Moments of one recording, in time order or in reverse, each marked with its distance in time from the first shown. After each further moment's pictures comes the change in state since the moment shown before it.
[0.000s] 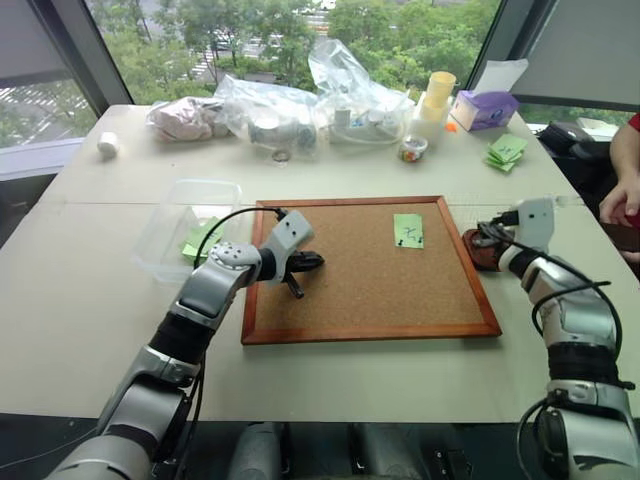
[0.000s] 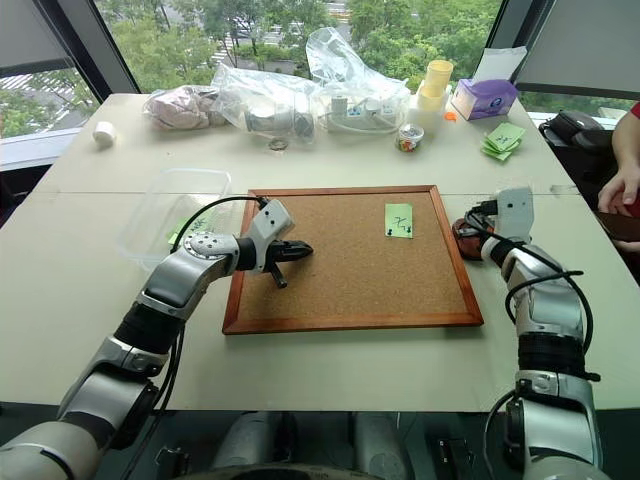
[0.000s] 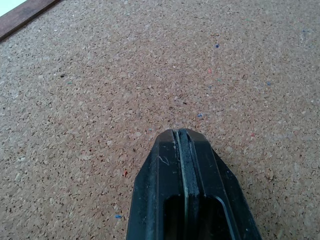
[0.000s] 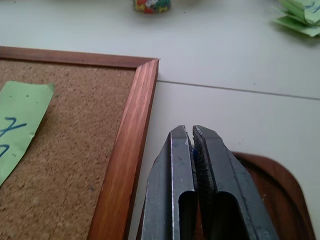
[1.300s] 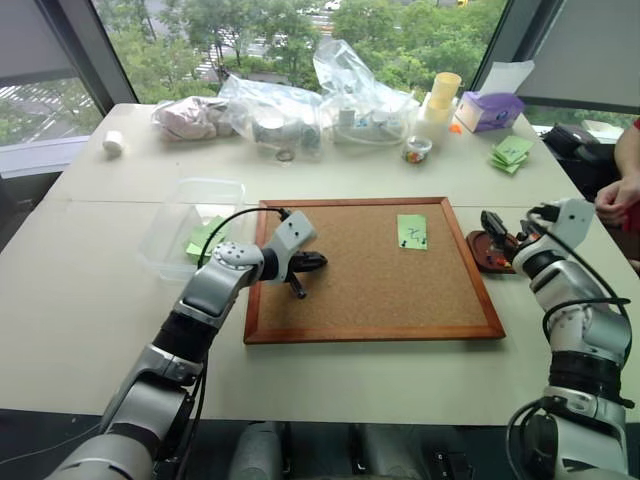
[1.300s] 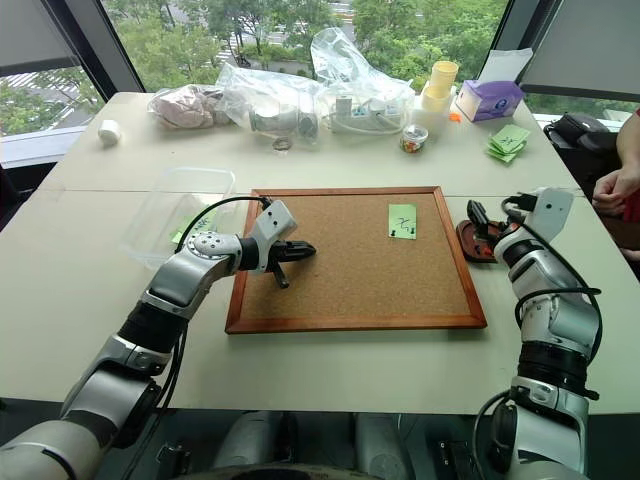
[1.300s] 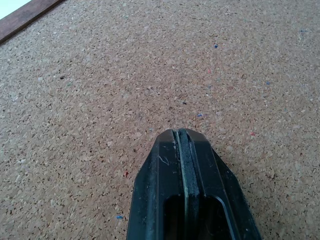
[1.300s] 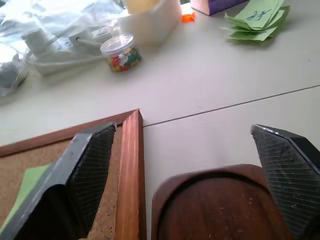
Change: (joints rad) left arm -0.008 -0.009 -0.006 0.031 0.007 -0.040 -0.017; right arm -0.045 0.078 -0.237 -0.057 0.262 0.088 -0.110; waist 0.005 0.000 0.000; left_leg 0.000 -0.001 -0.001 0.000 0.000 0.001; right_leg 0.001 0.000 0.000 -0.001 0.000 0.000
